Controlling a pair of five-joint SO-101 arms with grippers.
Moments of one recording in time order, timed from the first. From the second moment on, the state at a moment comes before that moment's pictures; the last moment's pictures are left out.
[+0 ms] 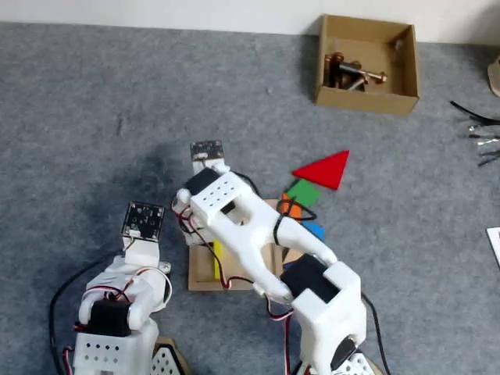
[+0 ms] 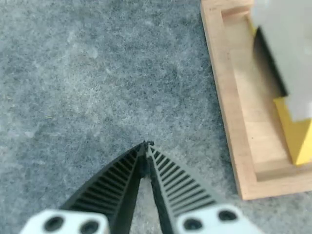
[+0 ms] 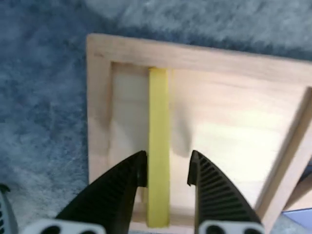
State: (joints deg) left arm -1.5 -103.6 96.0 75.7 1.4; right arm -47.7 19.1 4.3 73.5 -29.5
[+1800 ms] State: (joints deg) left arm -1.5 -103.6 96.0 75.7 1.4; right arm -42.5 4.8 10.7 73.8 -20.8
